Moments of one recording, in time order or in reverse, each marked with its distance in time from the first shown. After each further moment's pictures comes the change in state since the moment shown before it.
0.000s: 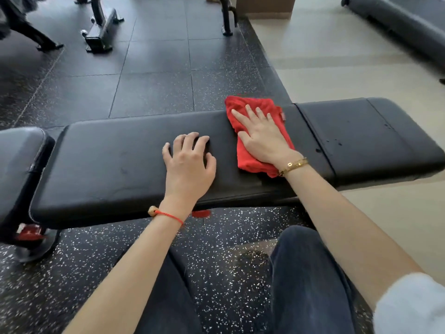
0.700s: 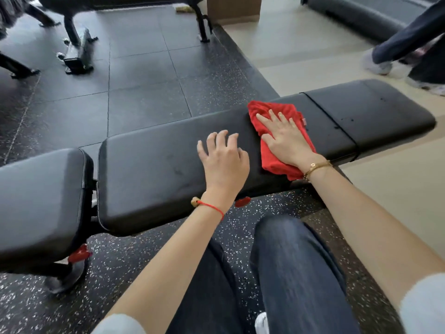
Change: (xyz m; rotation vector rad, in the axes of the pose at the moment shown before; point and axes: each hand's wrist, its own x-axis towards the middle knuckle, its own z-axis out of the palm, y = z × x) left_hand -0.010 -0.034 -0.039 -0.107 -0.114 0.107; right_hand -0.038 -0.049 0.024 -0.007 0.086 0.234
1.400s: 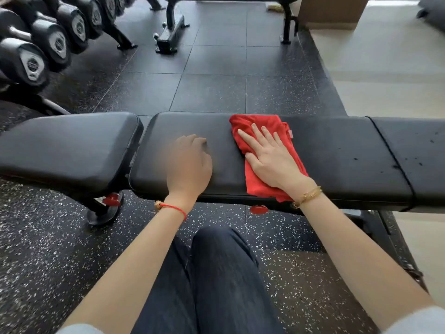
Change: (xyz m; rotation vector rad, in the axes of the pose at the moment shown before) left_hand -0.031 -0.092 -0.026 0.131 0.247 -0.317; right_hand -0.004 -0.085 0.018 0.038 -0.077 -0.462
